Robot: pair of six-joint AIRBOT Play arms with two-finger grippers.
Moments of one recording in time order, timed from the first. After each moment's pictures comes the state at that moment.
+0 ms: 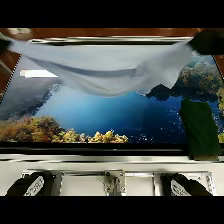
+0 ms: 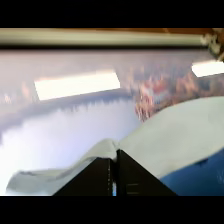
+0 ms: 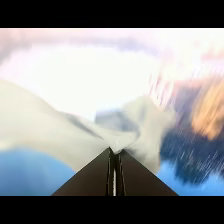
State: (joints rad) left arm 0.20 -0.85 1.54 0.76 -1.05 -1.15; right arm -0.05 -1.12 1.88 -1.20 1.29 1.37
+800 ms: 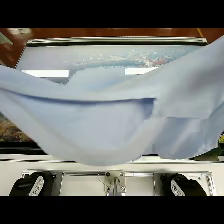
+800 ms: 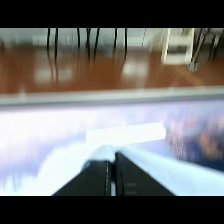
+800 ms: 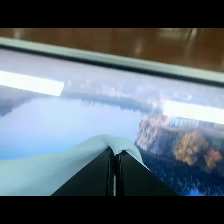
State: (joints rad) left arm 0.20 -0.56 1.43 1.02 -1.15 -1.35; right arm -0.05 -0.88 1.94 -1.23 1.46 1.39
